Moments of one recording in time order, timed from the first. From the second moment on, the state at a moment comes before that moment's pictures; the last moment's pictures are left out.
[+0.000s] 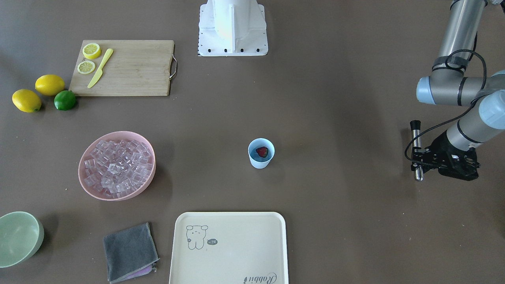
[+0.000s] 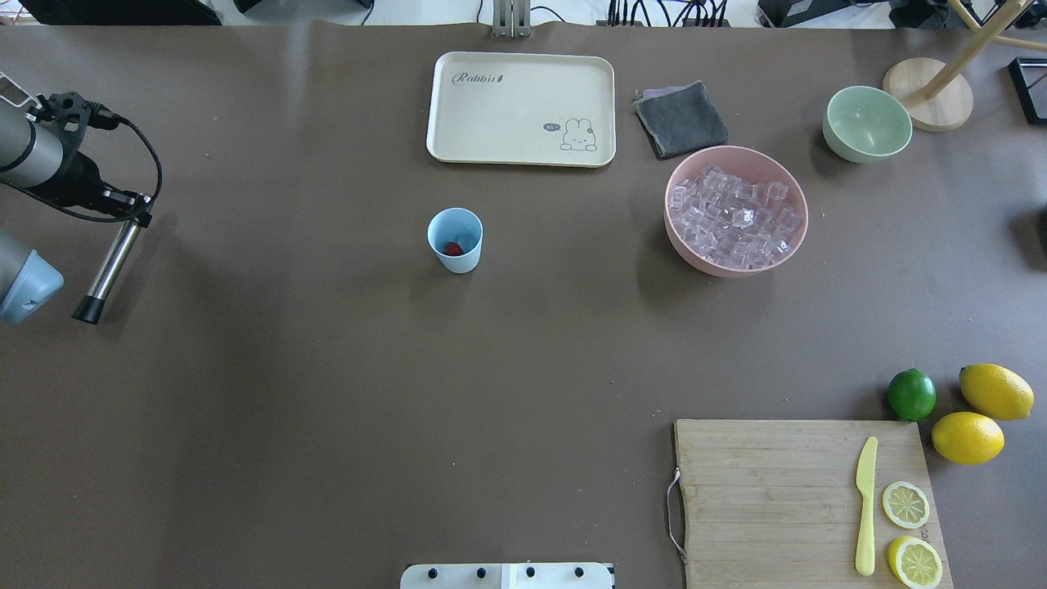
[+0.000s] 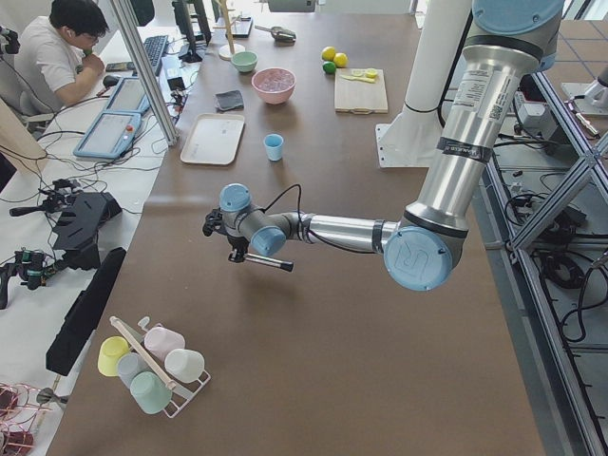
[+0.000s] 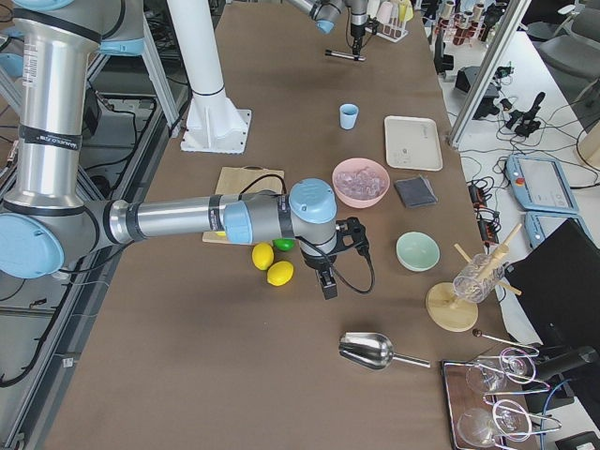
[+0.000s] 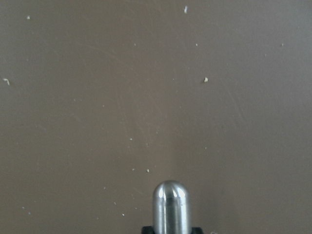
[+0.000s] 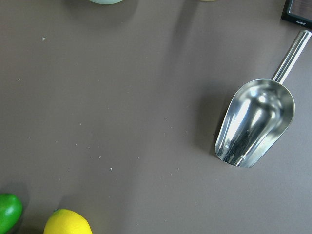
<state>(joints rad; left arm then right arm) -1.06 -1.85 -1.29 -2.19 -2.21 -0.51 1.55 -1.74 1.87 -1.52 2.34 -0.18</state>
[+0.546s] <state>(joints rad) -1.23 -1.89 -1.32 -2.09 -2.32 -0.51 1.55 -1.74 1.87 -1.52 2.34 -0.18</state>
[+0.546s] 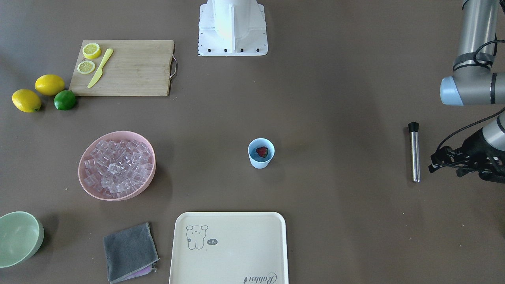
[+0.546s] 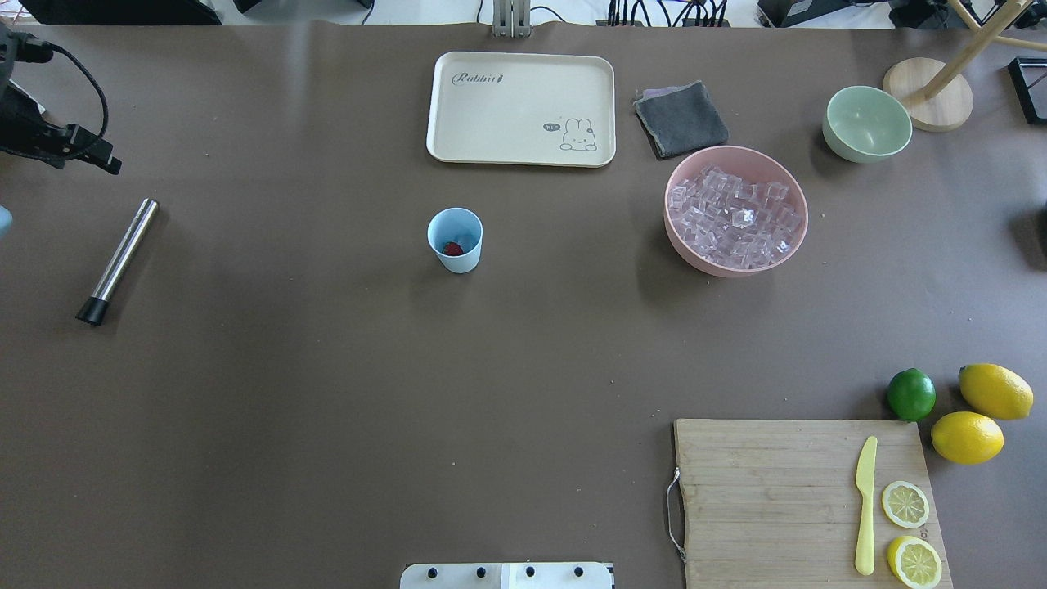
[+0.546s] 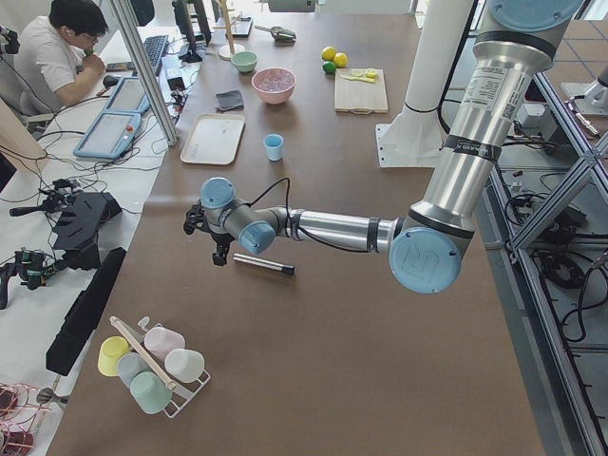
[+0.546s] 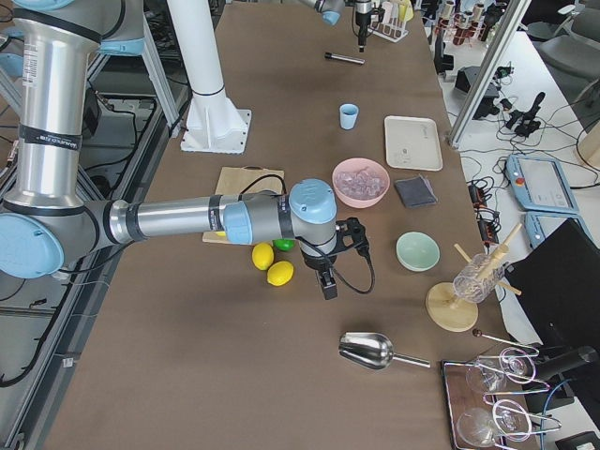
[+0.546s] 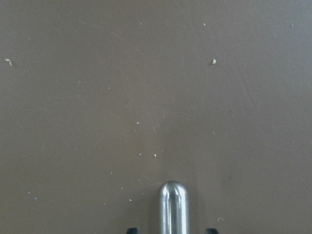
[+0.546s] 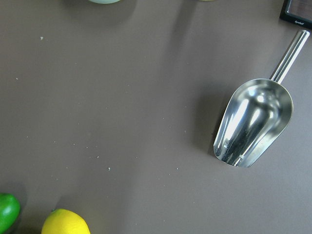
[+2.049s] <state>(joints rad) -1.60 -1.61 -1.54 -1.91 -2.56 -0.22 1.55 -1.70 1.80 -1.51 2.27 -0.18</state>
